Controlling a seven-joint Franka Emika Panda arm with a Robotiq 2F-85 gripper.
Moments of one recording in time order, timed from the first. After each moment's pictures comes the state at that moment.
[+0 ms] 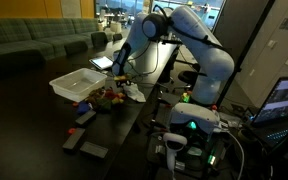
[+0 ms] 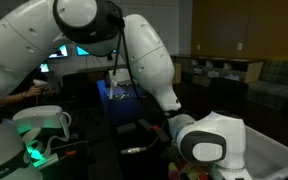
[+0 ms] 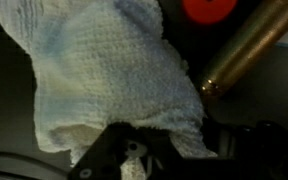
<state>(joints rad) -0.08 0.96 -0.34 -1.76 0.07 2.62 0.76</state>
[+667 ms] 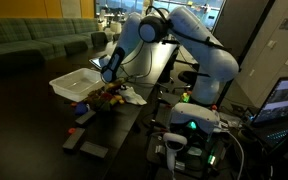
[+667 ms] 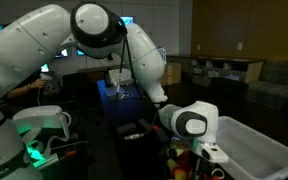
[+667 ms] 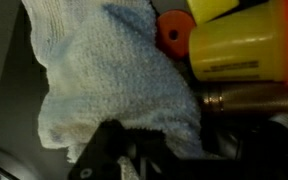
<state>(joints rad) 0.10 0.99 -0.35 -1.71 -0.03 2.39 0.80</state>
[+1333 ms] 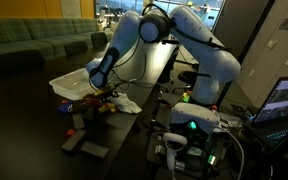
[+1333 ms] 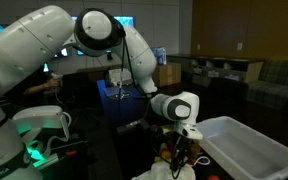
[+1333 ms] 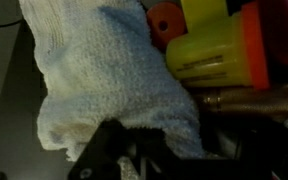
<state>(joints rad) 0.18 0.98 -0.24 -1.66 -0.03 2.26 0.97</state>
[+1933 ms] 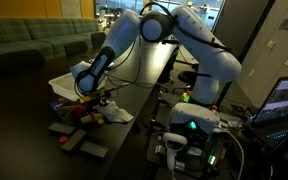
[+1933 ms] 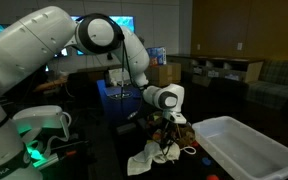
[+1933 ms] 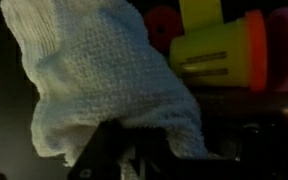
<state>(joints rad) 0.21 0.98 -0.08 -1.60 -0.02 2.27 0.99</state>
